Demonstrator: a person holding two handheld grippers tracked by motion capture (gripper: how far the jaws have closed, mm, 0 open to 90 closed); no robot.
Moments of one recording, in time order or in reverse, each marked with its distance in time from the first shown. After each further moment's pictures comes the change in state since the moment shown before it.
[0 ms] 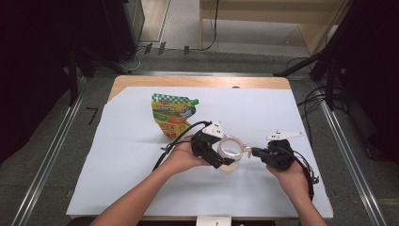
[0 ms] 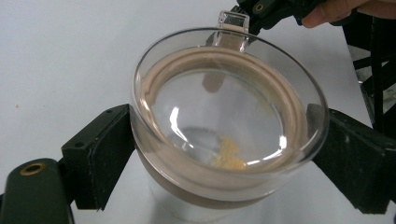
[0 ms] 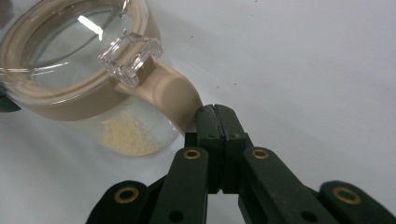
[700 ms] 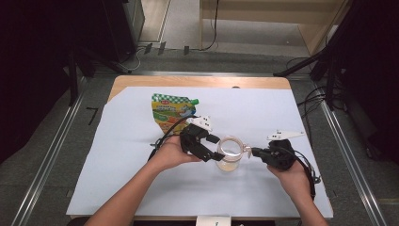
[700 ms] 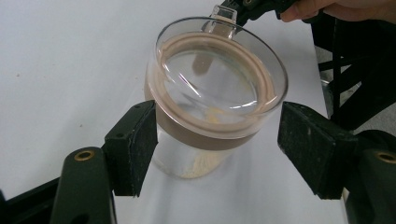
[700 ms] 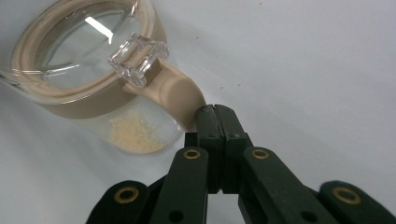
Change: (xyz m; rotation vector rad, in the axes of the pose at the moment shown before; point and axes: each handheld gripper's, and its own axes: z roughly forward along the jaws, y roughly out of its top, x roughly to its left) left arm 0.011 -0.003 -0.033 0.037 -0.093 -0.084; right arm 0.000 0.001 -0.004 -0.001 0.021 -0.009
